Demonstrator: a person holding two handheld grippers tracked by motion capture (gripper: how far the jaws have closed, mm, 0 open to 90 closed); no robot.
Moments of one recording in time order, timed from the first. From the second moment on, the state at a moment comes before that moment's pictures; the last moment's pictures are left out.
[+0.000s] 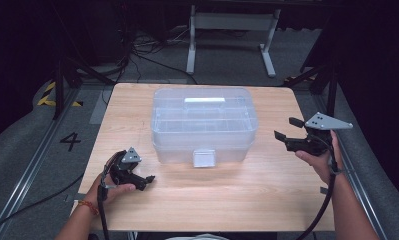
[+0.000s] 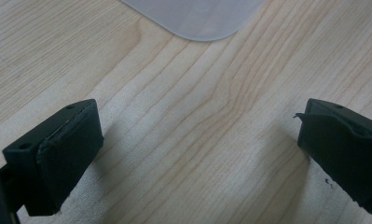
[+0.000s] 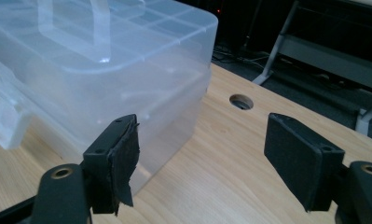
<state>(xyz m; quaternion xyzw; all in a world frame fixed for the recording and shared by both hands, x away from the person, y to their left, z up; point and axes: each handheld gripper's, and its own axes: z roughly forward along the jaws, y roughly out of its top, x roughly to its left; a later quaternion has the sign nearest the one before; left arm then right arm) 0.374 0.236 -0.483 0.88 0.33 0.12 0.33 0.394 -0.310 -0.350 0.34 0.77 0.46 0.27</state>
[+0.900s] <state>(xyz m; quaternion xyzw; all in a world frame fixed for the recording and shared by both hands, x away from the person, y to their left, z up) 0.374 0.236 -0.483 0.88 0.33 0.12 0.33 0.424 -0.242 -0.324 0.29 0.79 0.47 0.26</state>
